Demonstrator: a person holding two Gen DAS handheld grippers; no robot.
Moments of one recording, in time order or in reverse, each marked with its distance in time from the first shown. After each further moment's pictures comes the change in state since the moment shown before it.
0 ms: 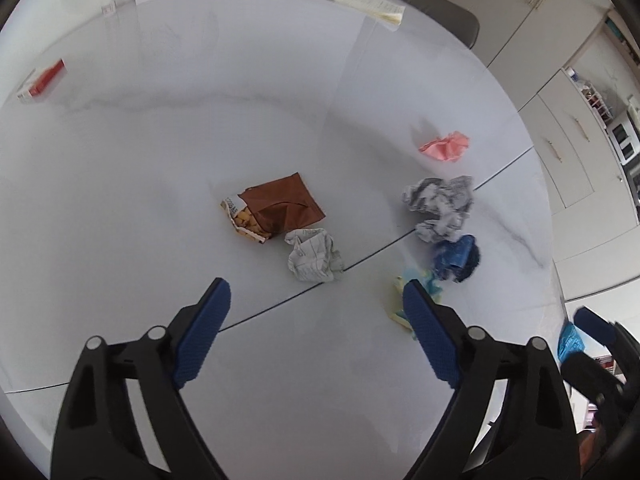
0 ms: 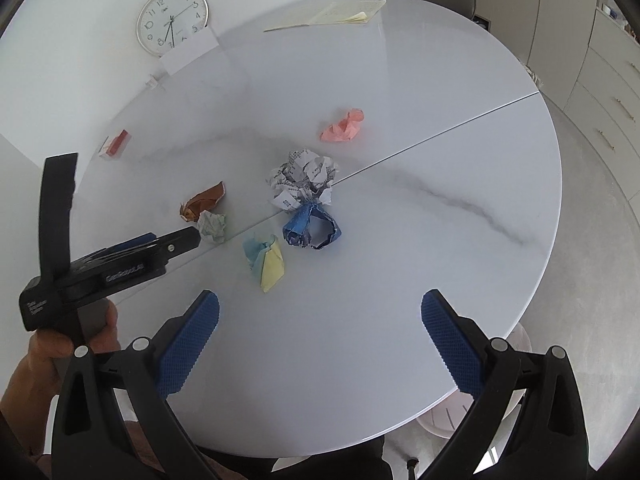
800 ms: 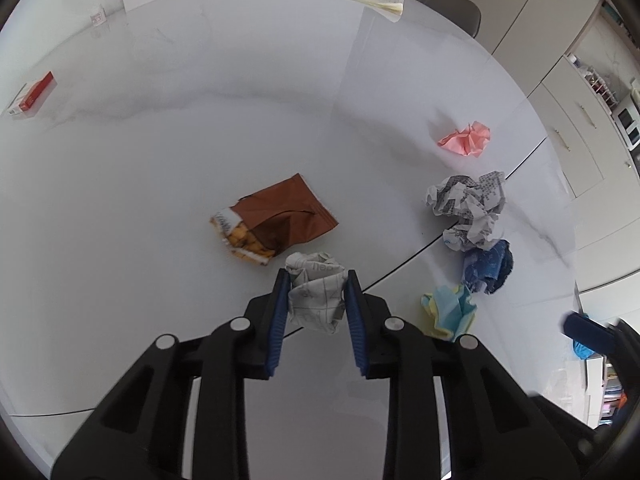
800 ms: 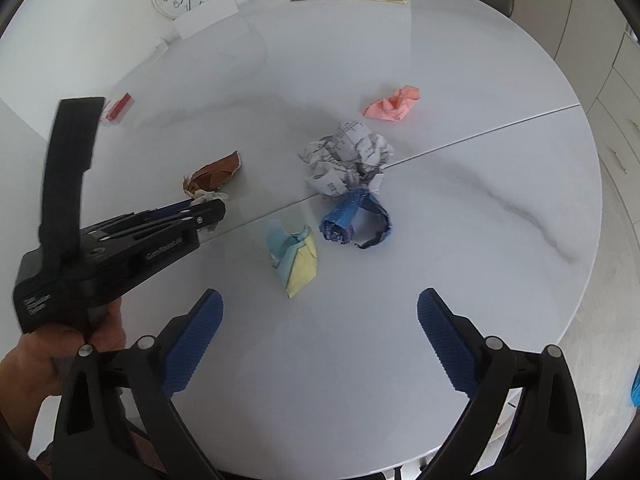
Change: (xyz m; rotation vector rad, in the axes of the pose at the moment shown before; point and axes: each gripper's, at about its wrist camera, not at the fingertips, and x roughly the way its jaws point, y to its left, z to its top) left arm 0.016 -0.004 0.003 0.056 -0.029 0.029; right arm 0.053 0.043 0.006 -0.102 0.061 -0.005
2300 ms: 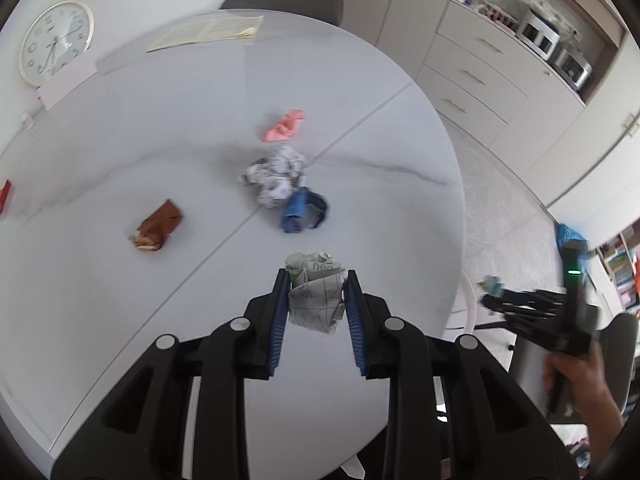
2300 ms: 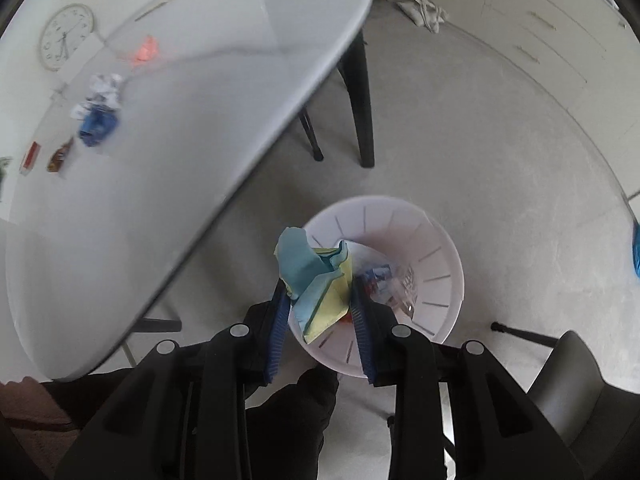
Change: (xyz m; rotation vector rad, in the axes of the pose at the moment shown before) left arm -0.090 -0.111 -0.054 0.359 -0.029 -0.145; right arm -0.013 -0.200 -0.173 0.360 0.035 -0.159
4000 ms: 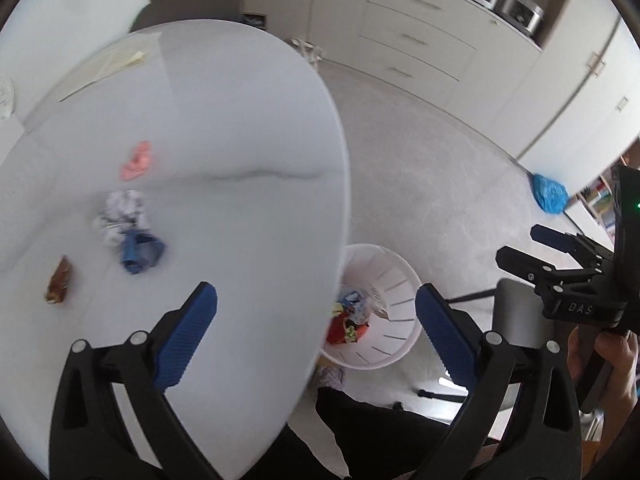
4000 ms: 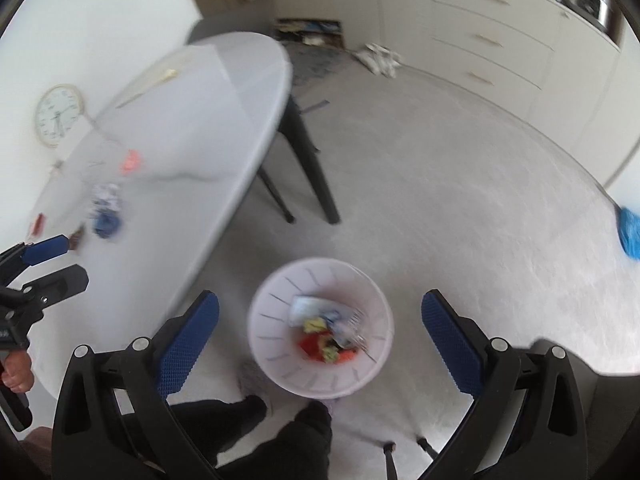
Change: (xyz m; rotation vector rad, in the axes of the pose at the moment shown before) left arm 0.026 -0.136 0.028 0.140 0.036 -0.042; right arm -0.126 -0.056 0.019 0.072 -0.240 -0.016
